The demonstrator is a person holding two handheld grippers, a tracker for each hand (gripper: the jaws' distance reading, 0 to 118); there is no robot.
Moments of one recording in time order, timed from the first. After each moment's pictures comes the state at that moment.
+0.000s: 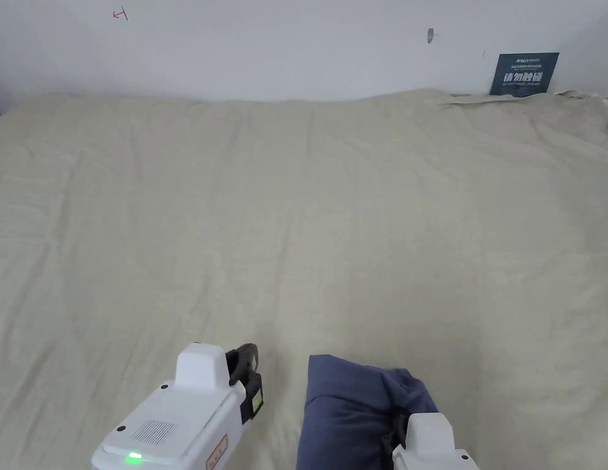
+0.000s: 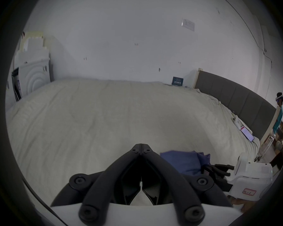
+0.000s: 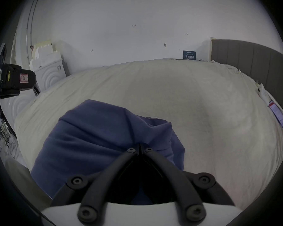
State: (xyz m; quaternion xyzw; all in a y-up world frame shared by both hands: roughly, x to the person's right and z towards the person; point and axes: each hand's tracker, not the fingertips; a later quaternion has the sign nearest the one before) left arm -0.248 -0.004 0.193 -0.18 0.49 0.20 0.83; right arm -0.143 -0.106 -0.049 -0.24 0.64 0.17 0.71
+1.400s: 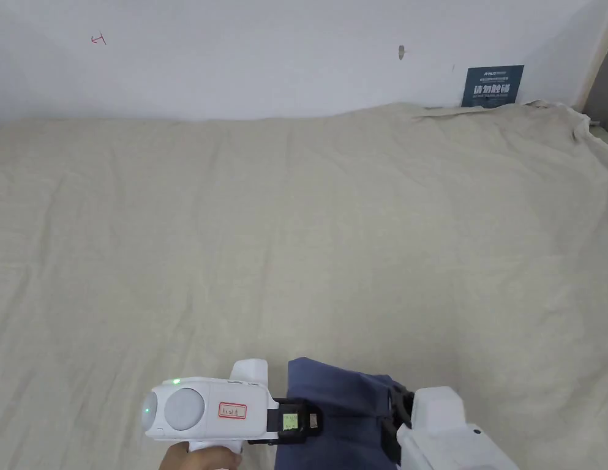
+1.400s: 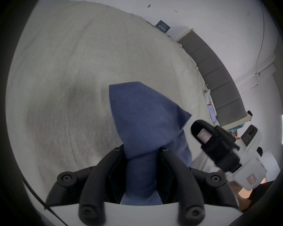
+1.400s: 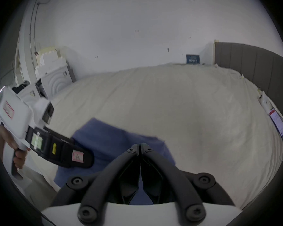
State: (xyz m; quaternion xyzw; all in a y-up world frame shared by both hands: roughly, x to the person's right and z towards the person) left arm -0.312 -0.048 0.153 -0.31 0.25 0.46 0.79; right arm -0.132 -0.027 -0.077 -0.24 0.66 0.12 0.70
